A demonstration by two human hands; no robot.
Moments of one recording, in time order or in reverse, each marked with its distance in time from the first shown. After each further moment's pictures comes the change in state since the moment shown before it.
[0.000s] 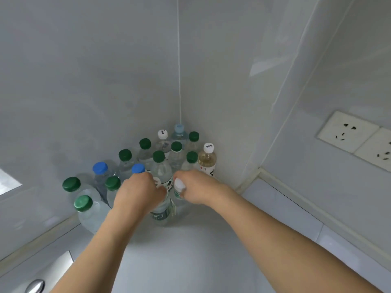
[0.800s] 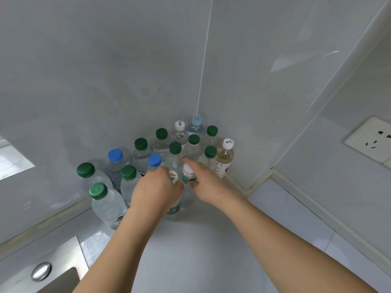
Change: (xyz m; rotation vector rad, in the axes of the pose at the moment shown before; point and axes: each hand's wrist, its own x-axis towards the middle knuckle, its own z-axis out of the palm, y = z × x) left_hand -0.001 -0.008 0.012 -0.106 0.028 0.005; right_hand 0.028 0.004 0.038 0.300 0.144 0.066
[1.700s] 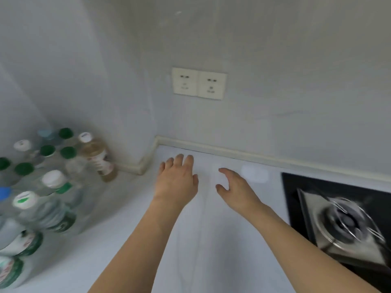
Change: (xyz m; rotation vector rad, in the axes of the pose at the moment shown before) left_hand -0.163 0.215 0.100 0.258 -0.188 0.916; right_hand -0.349 0.138 -0.066 0.122 0.536 0.697
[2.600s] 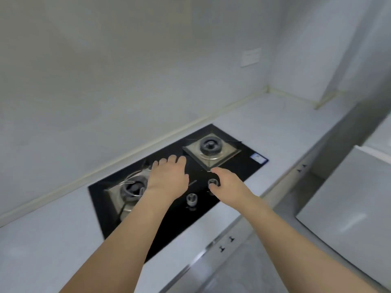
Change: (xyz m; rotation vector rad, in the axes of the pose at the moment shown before) left_hand -0.171 0.560 0.050 0.231 -0.084 0.876; right_hand -0.426 0.350 -0.238 0.152 0.530 0.583
